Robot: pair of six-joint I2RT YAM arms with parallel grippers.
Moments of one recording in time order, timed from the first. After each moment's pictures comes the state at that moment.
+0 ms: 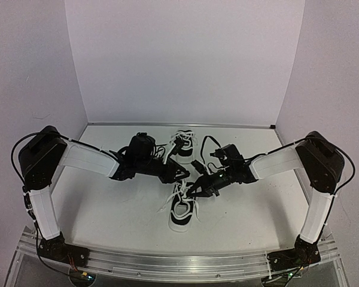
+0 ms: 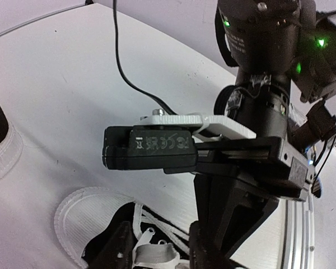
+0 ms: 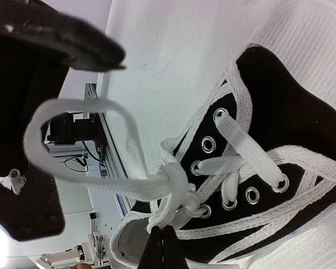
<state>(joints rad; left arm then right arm) -0.82 1.87 1.06 0.36 0.52 -0.17 0.68 1.89 0.99 0.10 -0.89 0.65</state>
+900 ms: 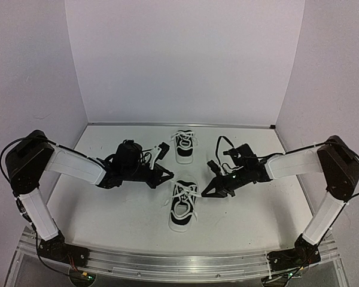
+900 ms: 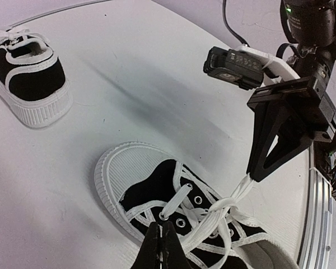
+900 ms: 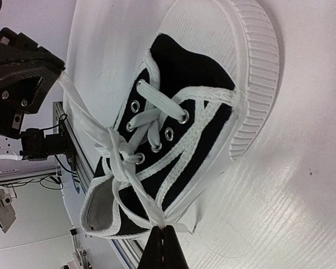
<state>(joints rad) -0.80 1.74 0.86 0.42 0.37 -0.19 0.62 1.72 0.88 -0.08 -0.73 0.59</state>
